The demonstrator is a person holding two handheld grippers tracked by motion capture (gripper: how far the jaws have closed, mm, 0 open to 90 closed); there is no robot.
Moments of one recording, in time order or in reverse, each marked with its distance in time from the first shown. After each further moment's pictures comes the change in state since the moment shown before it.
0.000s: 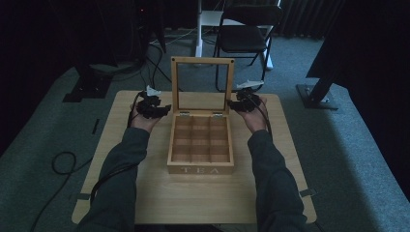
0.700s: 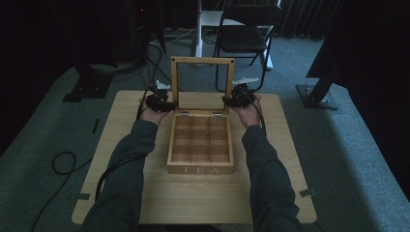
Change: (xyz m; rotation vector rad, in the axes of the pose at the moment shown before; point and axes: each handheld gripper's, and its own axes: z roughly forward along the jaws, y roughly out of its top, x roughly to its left) left arm -0.010 0.026 0.026 0.025 -0.023 0.000; right arm -0.002 0.011 0.026 -0.002 0.027 0.045
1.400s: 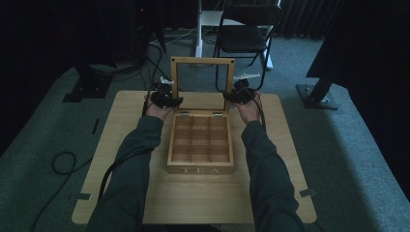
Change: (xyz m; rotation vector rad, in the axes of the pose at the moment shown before) left arm -0.001 0.013 0.014 0.016 -0.029 -0.071; right arm -0.007 0.011 0.001 -0.018 0.020 0.035
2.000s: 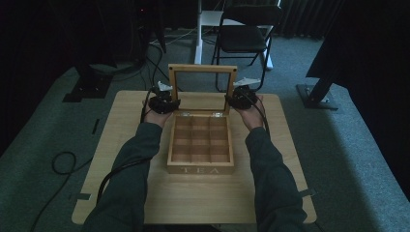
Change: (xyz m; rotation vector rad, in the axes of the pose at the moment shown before) left arm -0.017 -0.019 -0.022 -0.076 0.060 0.038; right arm 0.020 -0.012 -0.027 -0.026 -0.052 -0.119
